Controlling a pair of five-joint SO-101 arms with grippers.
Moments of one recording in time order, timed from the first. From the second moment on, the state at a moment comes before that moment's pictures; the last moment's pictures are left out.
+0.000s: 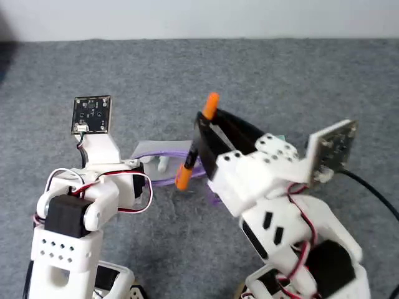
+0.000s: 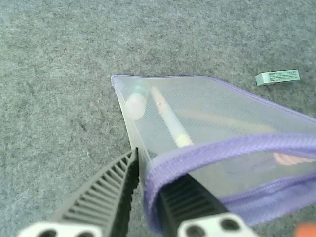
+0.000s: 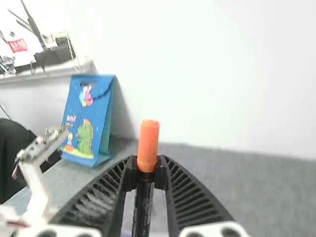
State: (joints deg) left arm 9.8 -51.5 32.5 85.4 19.6; right arm -33.9 -63.6 25.4 49.0 -16.0
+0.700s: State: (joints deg) left arm 9.8 -52.0 33.7 85.4 19.6; right arm -44.1 -76.4 58.3 24.8 13.4
